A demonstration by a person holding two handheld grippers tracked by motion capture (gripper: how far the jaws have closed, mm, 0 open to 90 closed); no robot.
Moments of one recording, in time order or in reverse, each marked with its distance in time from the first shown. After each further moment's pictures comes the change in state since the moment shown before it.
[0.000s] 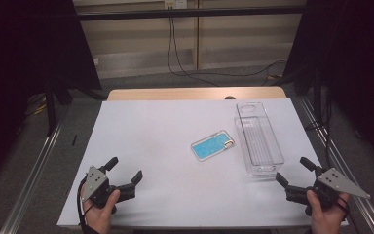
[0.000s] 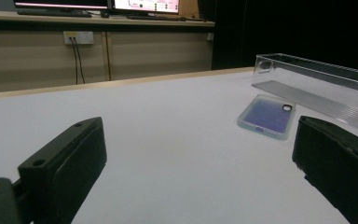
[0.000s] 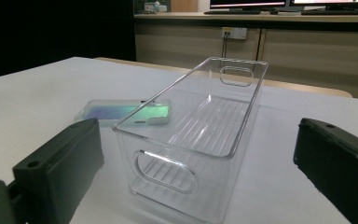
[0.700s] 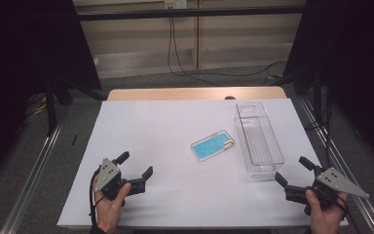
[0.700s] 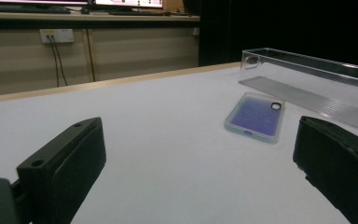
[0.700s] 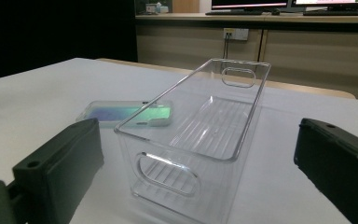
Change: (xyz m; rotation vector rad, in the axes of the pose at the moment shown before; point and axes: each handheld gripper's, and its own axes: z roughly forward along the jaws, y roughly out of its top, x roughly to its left) left arm -0.009 0.005 0.032 0.019 -0.067 0.028; right arm 0.001 0.000 0.001 -0.003 0.005 0.001
